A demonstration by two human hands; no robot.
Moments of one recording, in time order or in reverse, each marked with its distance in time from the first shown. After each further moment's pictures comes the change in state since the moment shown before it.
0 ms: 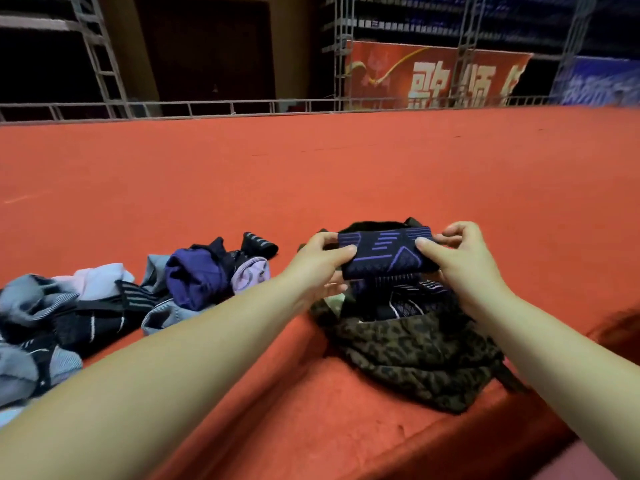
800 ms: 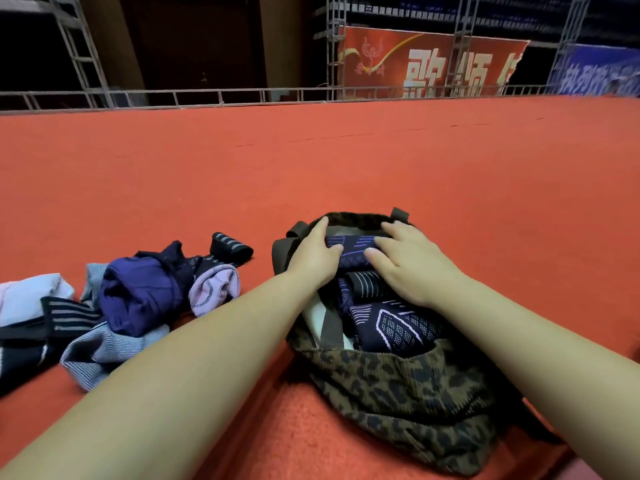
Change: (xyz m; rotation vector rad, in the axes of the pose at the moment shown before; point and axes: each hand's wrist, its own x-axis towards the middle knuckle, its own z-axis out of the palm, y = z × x) left_hand 0.123 -0.030 0.023 0.675 0.188 0.180; right_hand 0.077 0.039 0.024 -1.160 -0.437 -0.402
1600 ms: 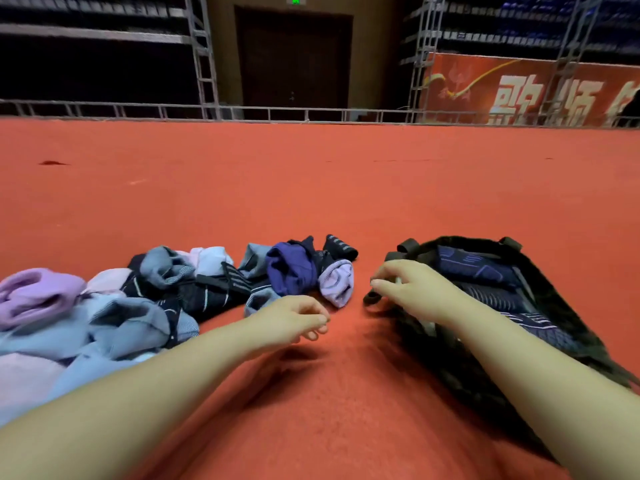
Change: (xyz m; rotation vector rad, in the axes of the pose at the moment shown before) left_hand -0.166 -0.099 -0.161 -0.148 -0.229 -0.179; right_hand -0.017 -0.149 0.005 0.380 -0.165 -0.159
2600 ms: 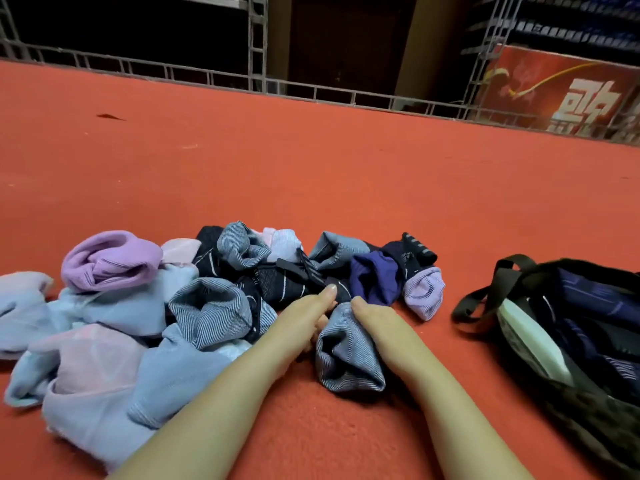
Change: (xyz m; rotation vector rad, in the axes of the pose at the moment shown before) left_hand -0.014 -0.093 -0.068 -0.503 0.244 -0.057; right_hand 0.045 -0.097 0.162 0.588 -0.205 0.010
